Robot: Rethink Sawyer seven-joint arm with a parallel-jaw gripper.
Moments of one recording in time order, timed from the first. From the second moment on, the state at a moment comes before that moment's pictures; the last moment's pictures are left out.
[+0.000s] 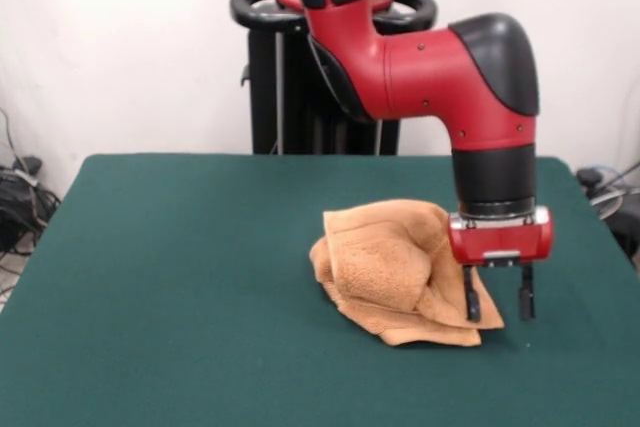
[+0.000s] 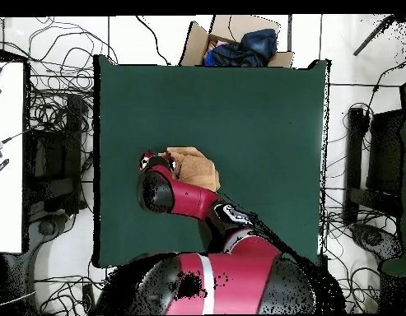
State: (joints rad) arm -0.26 -0.42 0.28 1.91 0.11 -0.28 1.59
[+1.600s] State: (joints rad) arm 0.07 -0.41 -0.03 1.89 0.18 -0.20 1.59
